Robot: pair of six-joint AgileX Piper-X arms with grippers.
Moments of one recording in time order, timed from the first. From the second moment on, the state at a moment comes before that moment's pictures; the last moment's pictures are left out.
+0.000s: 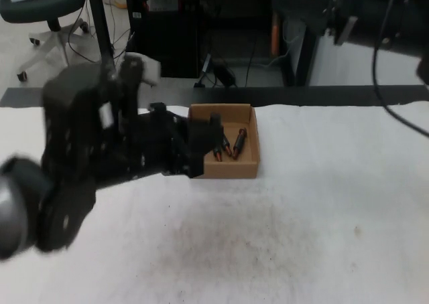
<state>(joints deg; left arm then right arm) -26.2 78.3 -32.8 -31.1 36.2 -18.1 13.6 83.1 -56.6 -24.6 -57.4 28.9</state>
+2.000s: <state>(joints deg) -22.6 78.3 -23.3 -57.9 43.8 -24.2 27.9 84.9 -56.6 -26.1 -55.5 15.7</state>
